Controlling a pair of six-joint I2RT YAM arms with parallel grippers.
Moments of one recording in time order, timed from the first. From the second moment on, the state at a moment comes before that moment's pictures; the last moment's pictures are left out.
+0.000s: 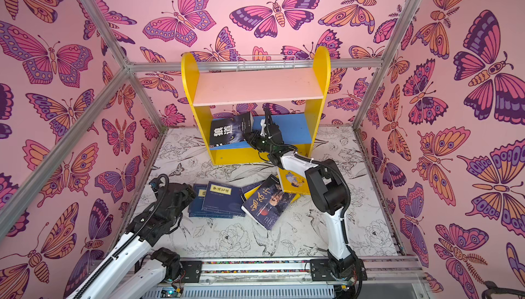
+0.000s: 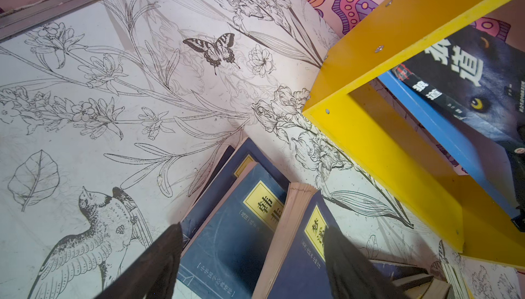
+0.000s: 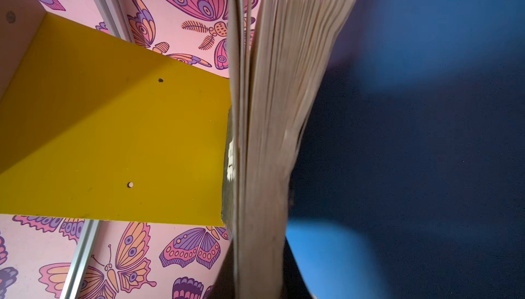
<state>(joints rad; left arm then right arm) -0.37 0.71 0.58 -0.62 -0.43 -0.98 0.53 2.10 1.53 0.36 -0.35 1.07</state>
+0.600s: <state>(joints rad) -0.37 0.74 0.58 -0.62 -0.41 -0.99 0.54 2.11 1.65 0.10 -0.33 0.95</state>
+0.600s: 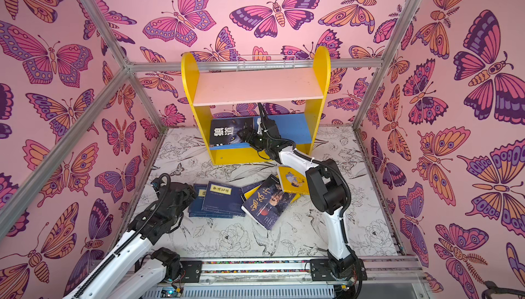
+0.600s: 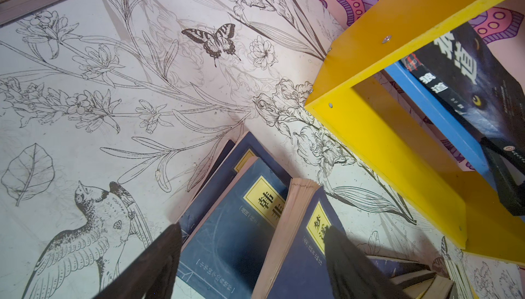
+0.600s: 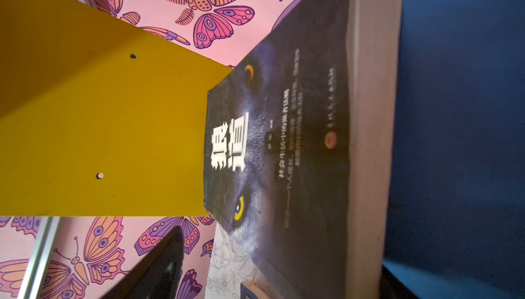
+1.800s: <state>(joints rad) -0.74 1.63 1.15 -0.22 0.25 -0.37 0.01 1.43 0.79 -0.35 -0.06 0.81</state>
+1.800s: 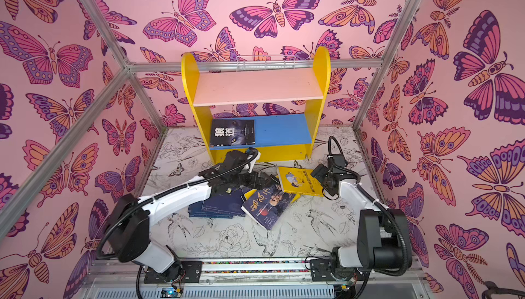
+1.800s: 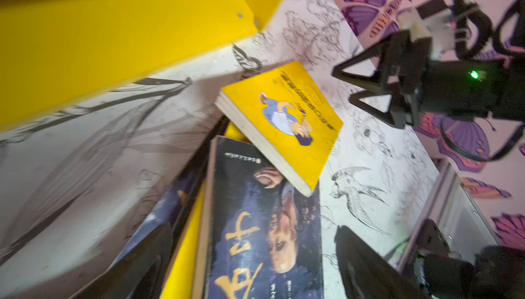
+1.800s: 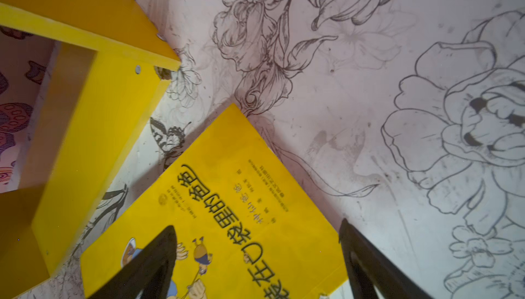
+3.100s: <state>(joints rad) -0.68 2.01 1.40 -0.21 0.53 -0.40 0.23 1.59 0.78 -0.19 -0.03 0.52</state>
